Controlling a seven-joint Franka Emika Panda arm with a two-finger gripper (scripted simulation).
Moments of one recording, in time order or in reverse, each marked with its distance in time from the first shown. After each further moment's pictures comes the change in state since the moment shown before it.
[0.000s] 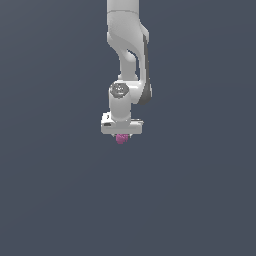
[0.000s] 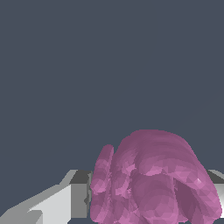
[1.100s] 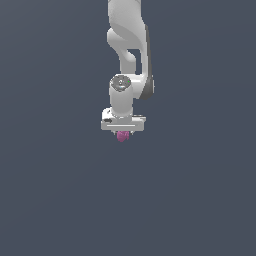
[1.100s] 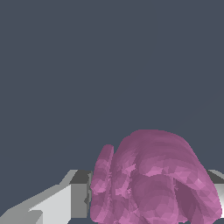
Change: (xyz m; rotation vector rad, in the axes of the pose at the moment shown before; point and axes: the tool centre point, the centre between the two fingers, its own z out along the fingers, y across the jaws) arm 0.004 -0.007 -0.031 0.000 0.001 0.000
